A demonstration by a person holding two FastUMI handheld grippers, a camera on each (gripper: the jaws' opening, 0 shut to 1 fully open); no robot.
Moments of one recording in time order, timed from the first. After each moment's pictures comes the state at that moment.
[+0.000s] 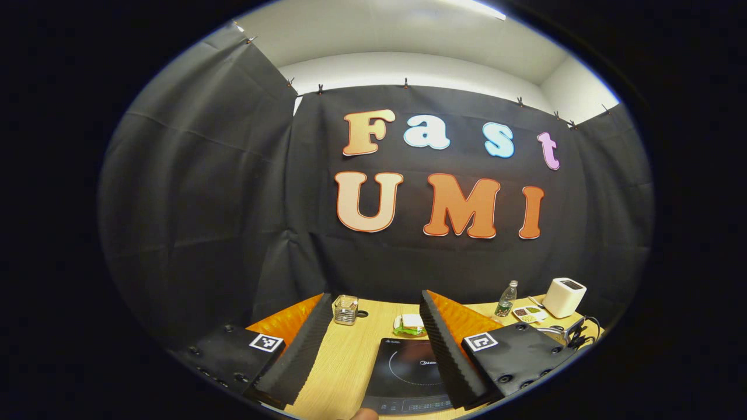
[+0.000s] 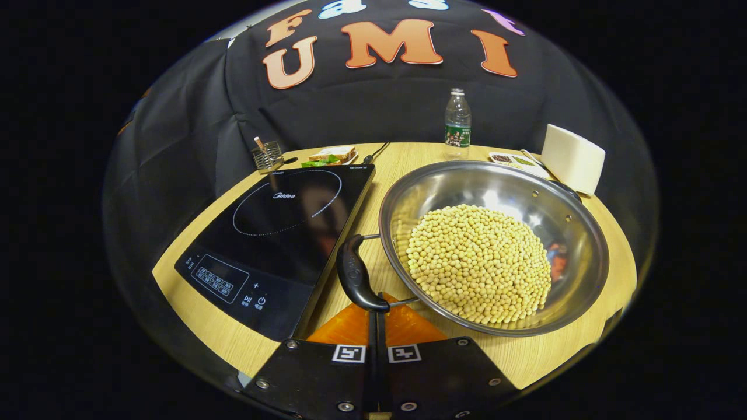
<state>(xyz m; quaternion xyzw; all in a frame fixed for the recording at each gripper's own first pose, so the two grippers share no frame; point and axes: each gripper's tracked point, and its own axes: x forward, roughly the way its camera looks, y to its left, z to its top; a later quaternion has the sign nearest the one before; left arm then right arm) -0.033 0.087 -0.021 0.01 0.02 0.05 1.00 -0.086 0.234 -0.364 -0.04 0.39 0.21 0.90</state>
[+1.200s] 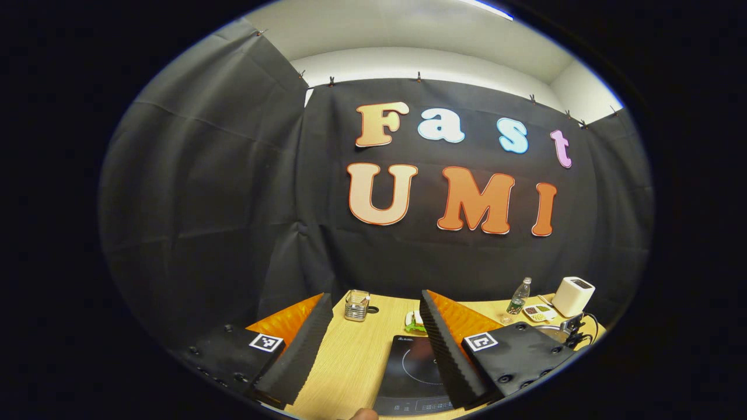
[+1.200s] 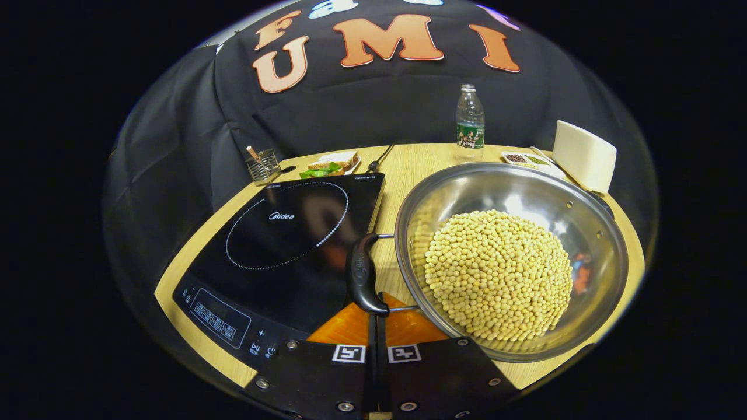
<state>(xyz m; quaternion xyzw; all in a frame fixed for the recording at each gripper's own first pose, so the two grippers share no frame) -0.018 0.121 -0.041 0.00 0.03 0.07 1.00 -0.047 0.270 -0.362 -0.01 0.40 0.21 0.89</state>
